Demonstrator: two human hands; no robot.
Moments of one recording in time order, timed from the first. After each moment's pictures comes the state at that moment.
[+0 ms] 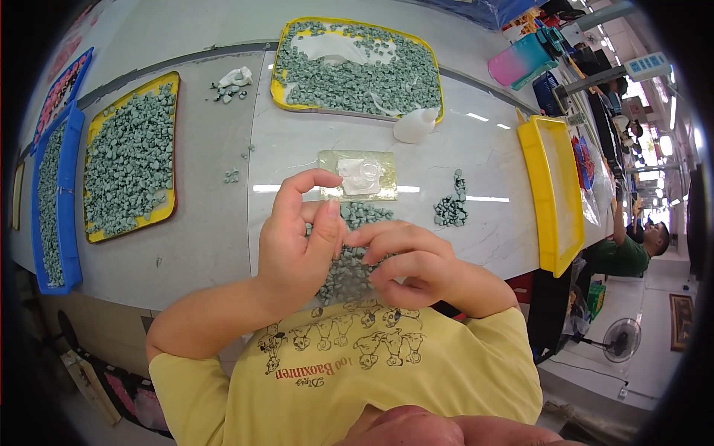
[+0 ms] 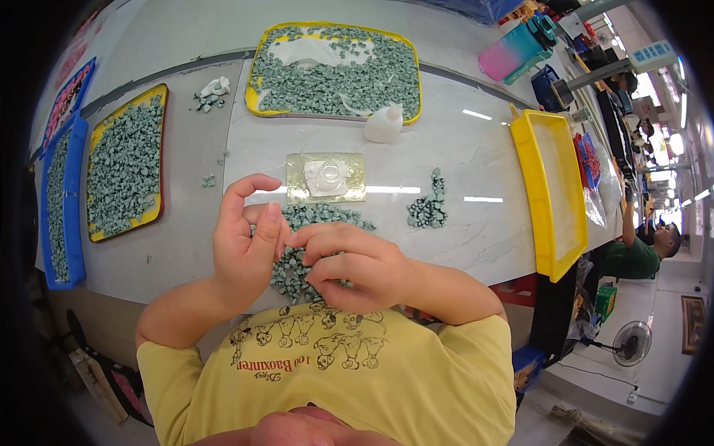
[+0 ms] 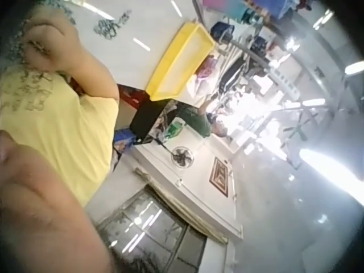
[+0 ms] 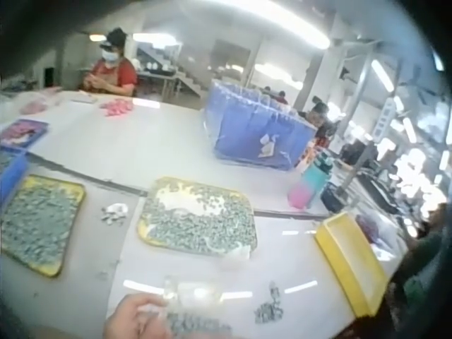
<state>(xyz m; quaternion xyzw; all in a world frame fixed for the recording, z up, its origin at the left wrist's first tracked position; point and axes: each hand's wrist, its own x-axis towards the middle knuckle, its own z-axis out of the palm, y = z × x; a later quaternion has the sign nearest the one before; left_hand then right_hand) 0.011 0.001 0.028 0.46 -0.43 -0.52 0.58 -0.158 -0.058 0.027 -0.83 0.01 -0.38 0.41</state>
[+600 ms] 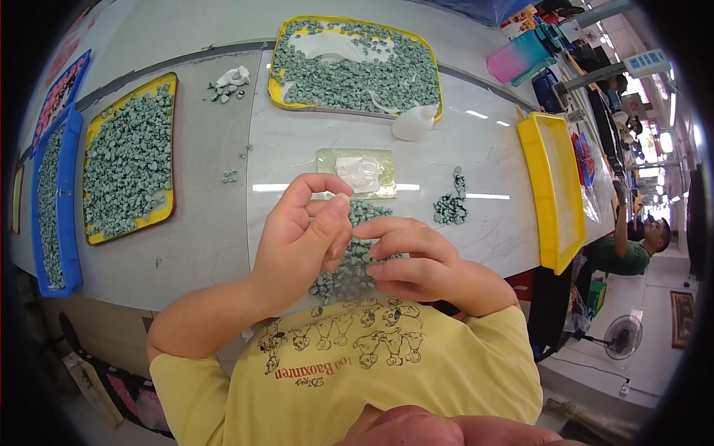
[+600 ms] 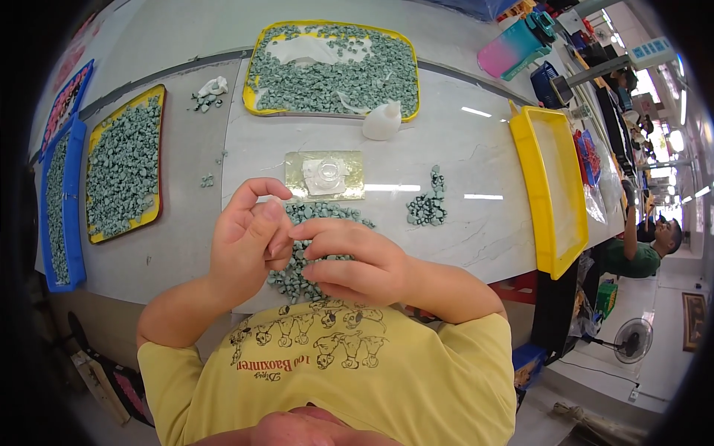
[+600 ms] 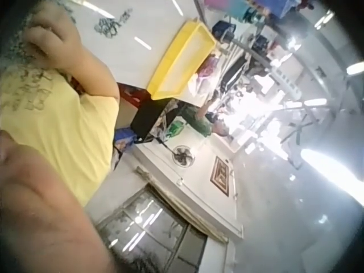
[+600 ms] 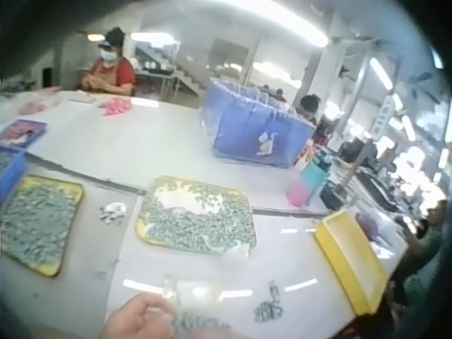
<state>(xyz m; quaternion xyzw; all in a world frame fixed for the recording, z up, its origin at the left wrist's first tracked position) 0.016 -0.005 0.037 0.34 -0.24 -0.73 0.54 -0.163 -0.061 0.032 -0.86 0.03 -0.39 0.32</state>
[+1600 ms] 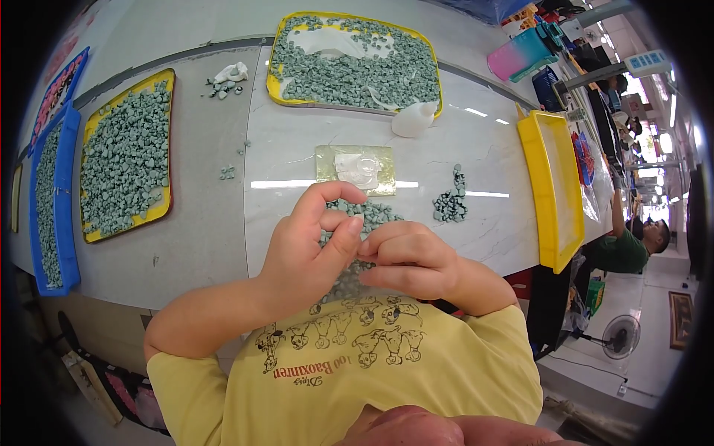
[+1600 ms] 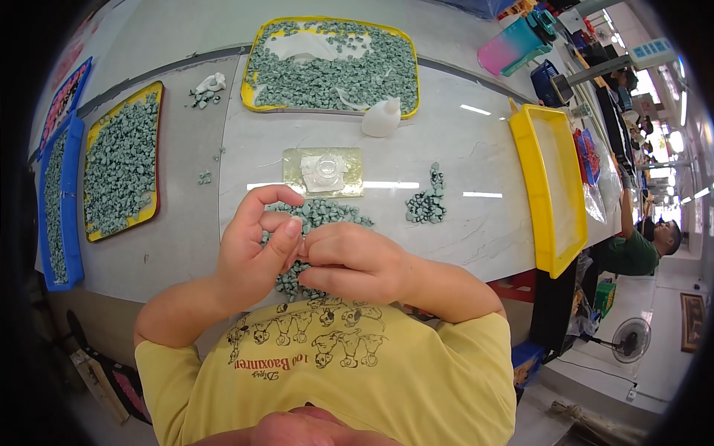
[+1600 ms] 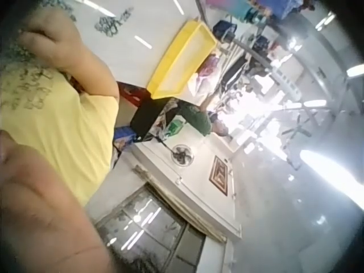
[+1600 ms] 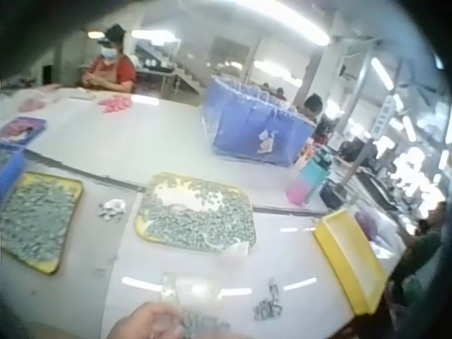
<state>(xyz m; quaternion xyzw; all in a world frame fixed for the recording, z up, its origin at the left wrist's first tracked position) 0.008 0.002 0.025 0.44 -0.45 -0.60 0.50 -0.161 -0.065 0.027 -0.88 -0.03 -0.38 0.29</state>
